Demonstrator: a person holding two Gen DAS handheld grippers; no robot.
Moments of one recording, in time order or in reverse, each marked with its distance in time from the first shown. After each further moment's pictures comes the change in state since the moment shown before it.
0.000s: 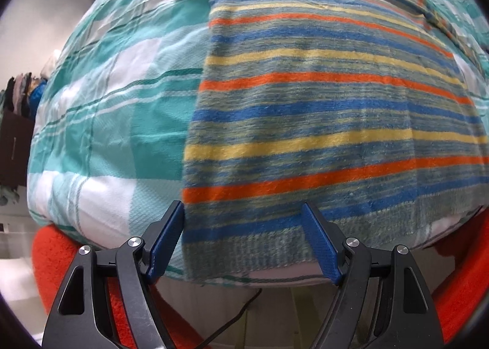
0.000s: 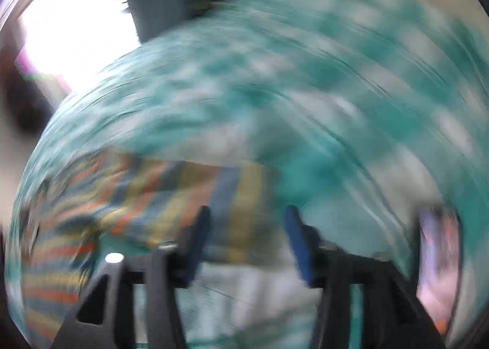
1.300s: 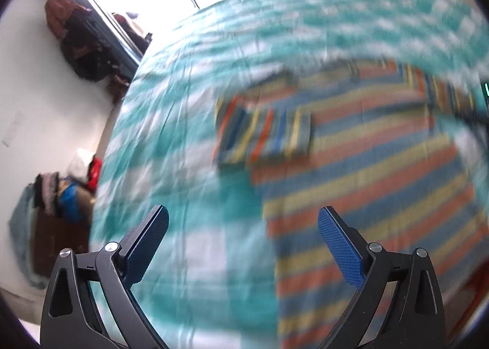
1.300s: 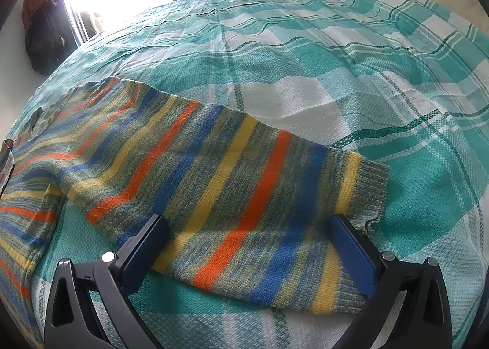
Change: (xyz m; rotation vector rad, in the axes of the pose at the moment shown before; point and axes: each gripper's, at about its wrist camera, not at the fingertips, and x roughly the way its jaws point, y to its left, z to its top) left arm -0.089 0.029 0.150 0.172 -0.407 0.116; right arm 0.089 0.019 -0.017 -0.112 0.125 -0.061
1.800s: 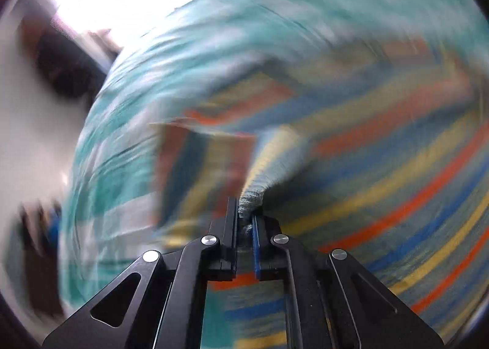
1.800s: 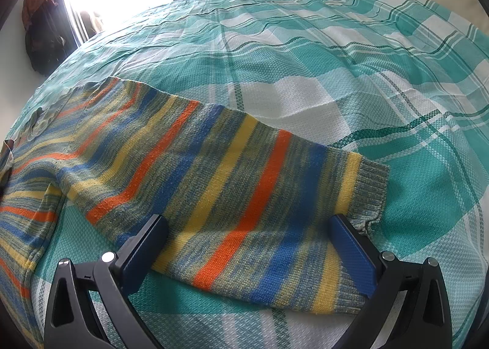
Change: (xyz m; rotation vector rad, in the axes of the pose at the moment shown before) left arm 0.152 -0.012 0.037 0.002 -0.013 -0.041; right arm 0.000 0.000 0.000 0.000 0.000 0.000
